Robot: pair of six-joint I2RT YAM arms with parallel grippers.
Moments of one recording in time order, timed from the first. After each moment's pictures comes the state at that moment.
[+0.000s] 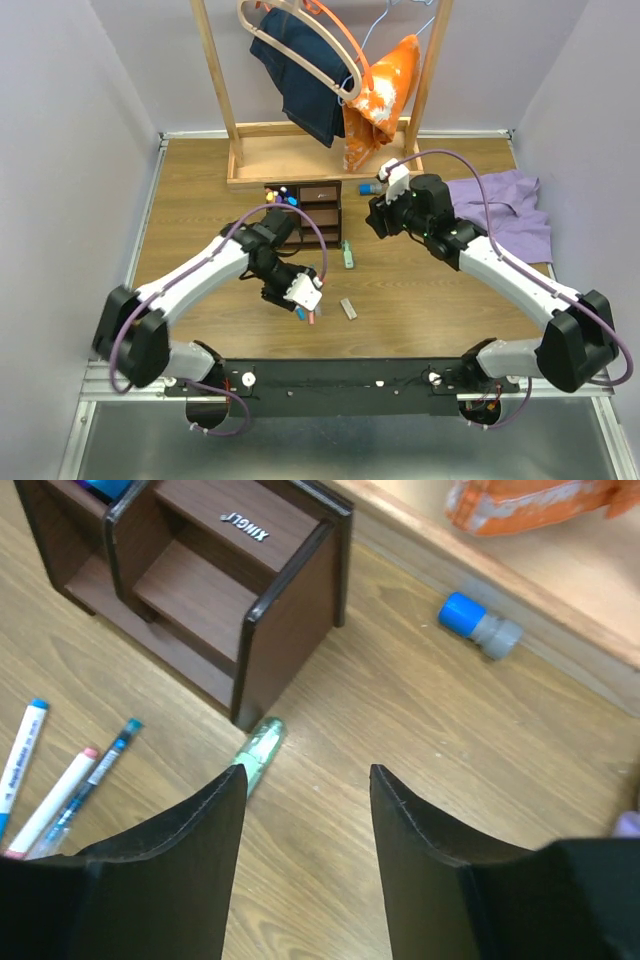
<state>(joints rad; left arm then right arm) -0.61 1.28 0.97 -1.00 0.66 1.37 0.54 1.33 0.96 -0.10 -0.12 -0.09</state>
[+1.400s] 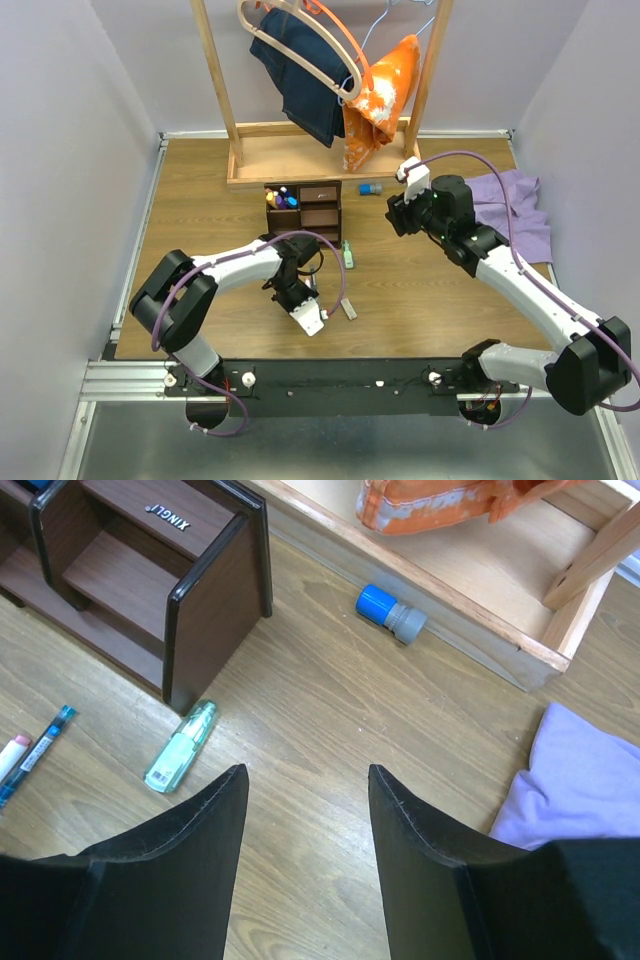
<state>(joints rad) -0.73 1.61 0.91 -0.88 0.49 1.75 0.47 1.19 0.93 -0.17 -0.08 -0.19</state>
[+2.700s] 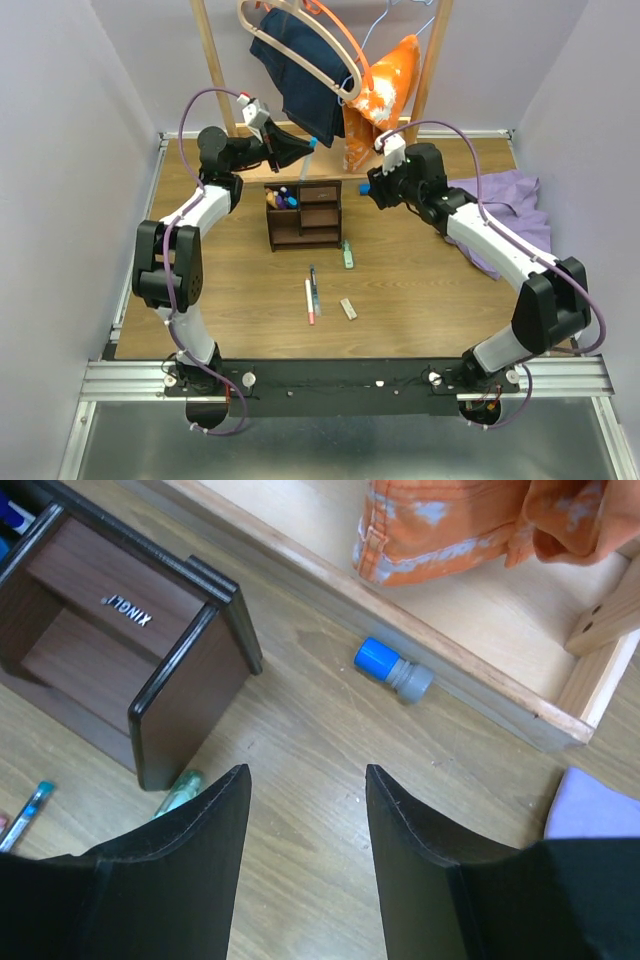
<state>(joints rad) -0.16 1.79 1.28 0.87 1.10 -0.44 0.46 1.51 1.20 -0.17 -0.10 -0.18</state>
